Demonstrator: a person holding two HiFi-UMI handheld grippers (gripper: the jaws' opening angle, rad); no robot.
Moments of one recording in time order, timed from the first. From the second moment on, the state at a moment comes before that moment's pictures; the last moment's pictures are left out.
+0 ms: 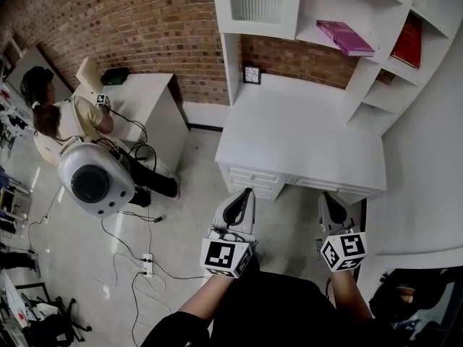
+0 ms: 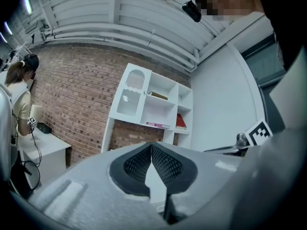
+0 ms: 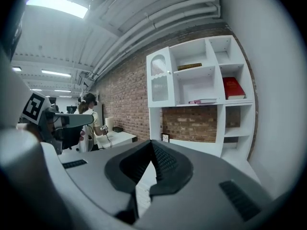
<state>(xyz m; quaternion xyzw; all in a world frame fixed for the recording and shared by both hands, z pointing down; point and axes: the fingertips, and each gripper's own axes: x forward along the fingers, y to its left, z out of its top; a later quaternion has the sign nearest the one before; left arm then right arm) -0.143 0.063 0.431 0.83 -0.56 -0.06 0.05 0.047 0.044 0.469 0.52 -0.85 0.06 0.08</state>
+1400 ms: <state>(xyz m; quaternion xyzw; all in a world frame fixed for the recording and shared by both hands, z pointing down) -0.136 -0.153 0.433 0.86 -0.50 -0.05 0.05 0.049 -0.156 0.471 0.57 -0.82 0.06 0.06</state>
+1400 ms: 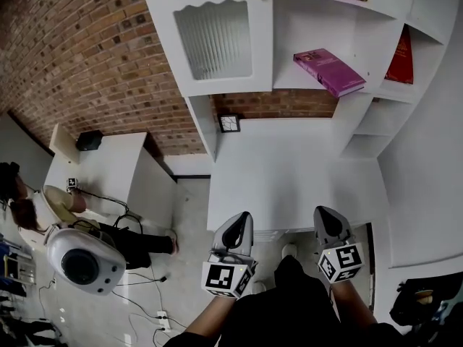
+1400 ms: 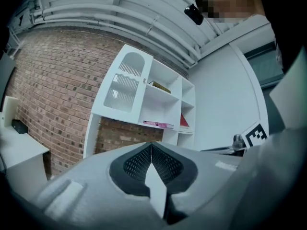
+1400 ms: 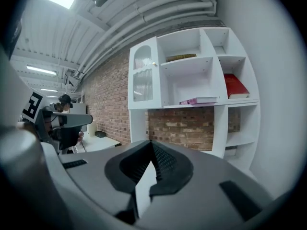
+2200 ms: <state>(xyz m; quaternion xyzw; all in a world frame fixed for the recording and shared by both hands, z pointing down) -0.045 -0.332 0.366 0.86 -0.51 -0.05 0.02 0.084 -0.325 0.460 0.50 -0.86 0.08 0.02</state>
